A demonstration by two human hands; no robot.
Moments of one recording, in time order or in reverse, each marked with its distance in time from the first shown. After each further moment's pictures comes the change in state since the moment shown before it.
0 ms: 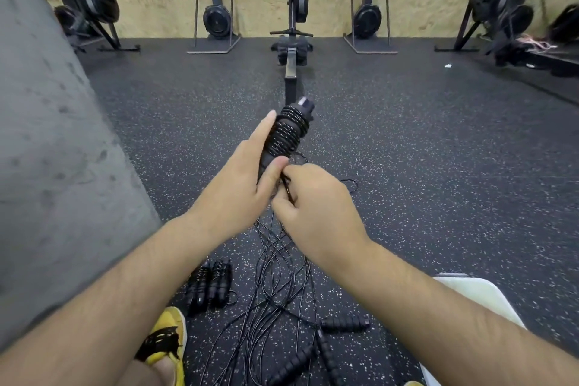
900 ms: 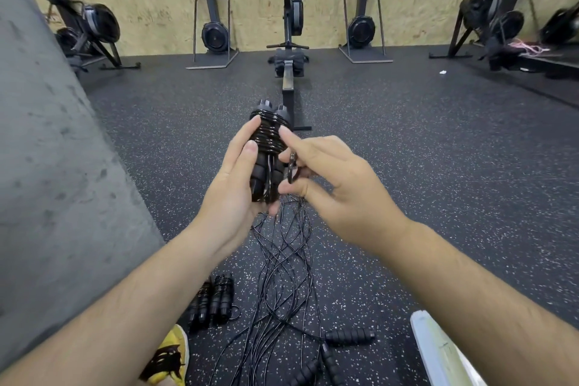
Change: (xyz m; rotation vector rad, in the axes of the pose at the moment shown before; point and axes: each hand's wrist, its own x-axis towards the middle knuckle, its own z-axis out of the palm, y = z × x) left_hand 0.006 0.031 0.004 -1.044 0.087 -0.252; right_hand 0.020 0.027 -0.043 0.354 0.050 -0.321
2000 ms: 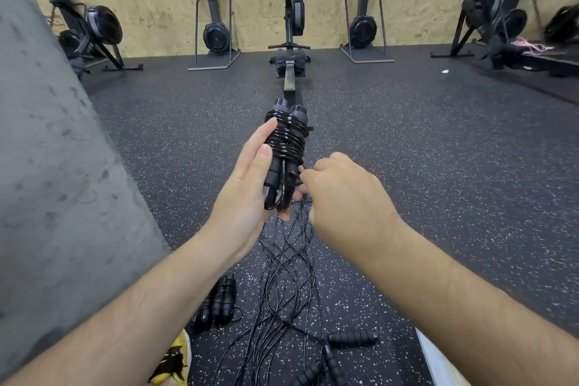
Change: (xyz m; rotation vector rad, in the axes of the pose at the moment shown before) left_hand -0.001 -0.007 0.007 0.035 -0.043 0.006; right_hand 0.007 -0.027 -0.004 -0.647 -0.377 0.288
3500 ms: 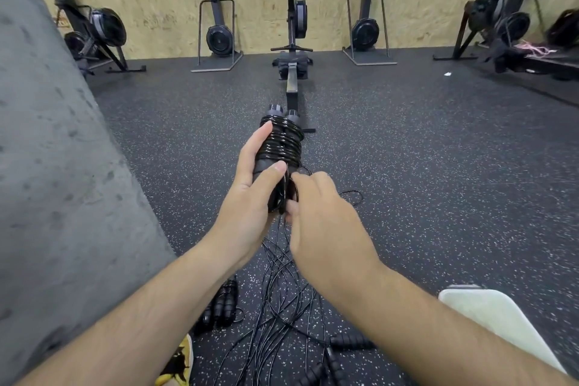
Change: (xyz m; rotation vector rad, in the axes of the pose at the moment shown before) left_hand -0.006 0.003 0.003 -0.051 0.065 -0.024; right_hand -0.017 -0.036 0.032 0.157 0.193 0.082
